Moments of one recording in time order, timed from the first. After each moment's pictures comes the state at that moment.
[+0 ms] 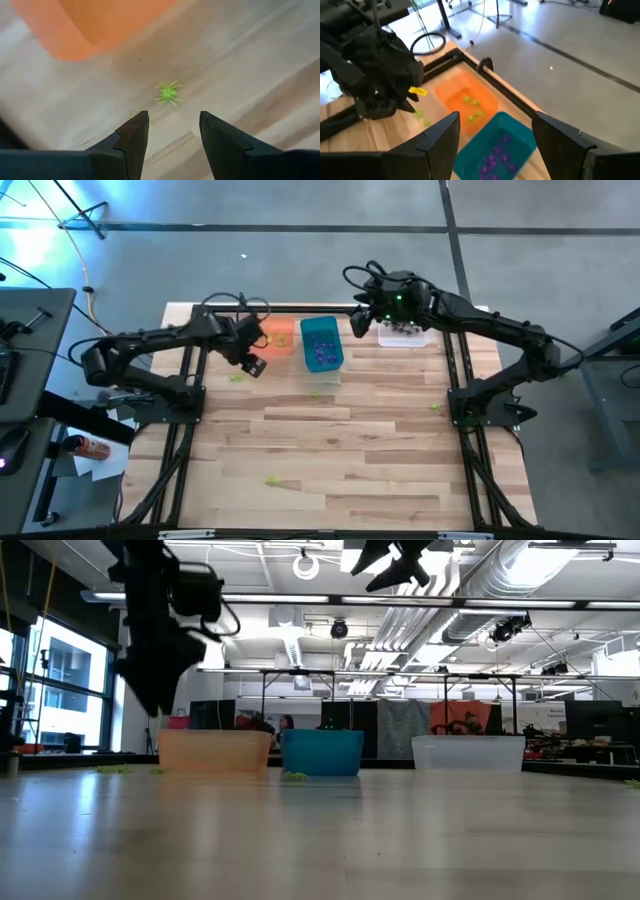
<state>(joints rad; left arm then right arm) 0.50 1.28 0.88 -0.96 -0.03 -0.46 -0.33 1.41 1.47 -0.53 0.18 0.27</state>
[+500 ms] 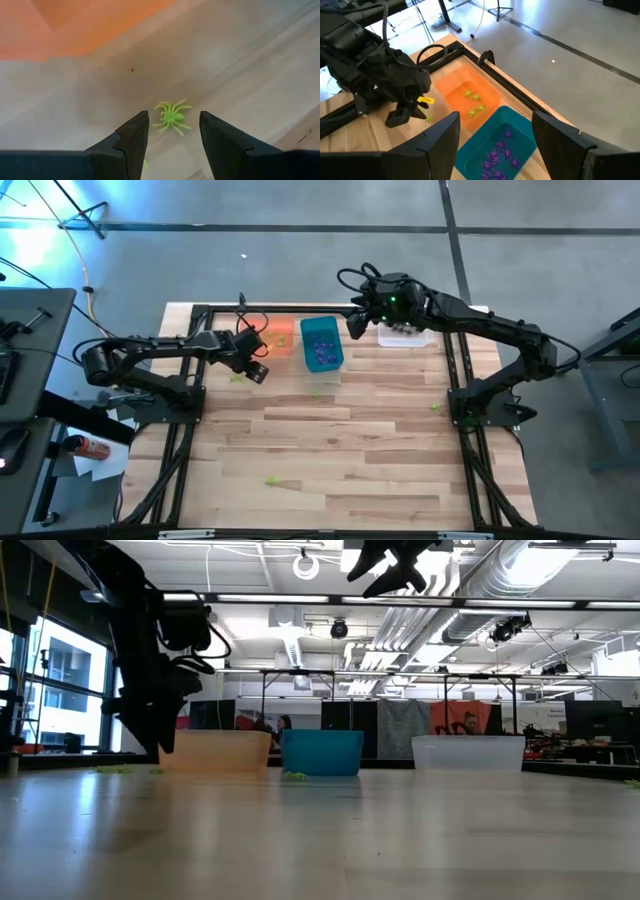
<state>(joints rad) 0.50 1.29 0.61 -0.59 -0.03 -0.51 -0.33 1.44 1.47 -0.53 0.17 0.29</state>
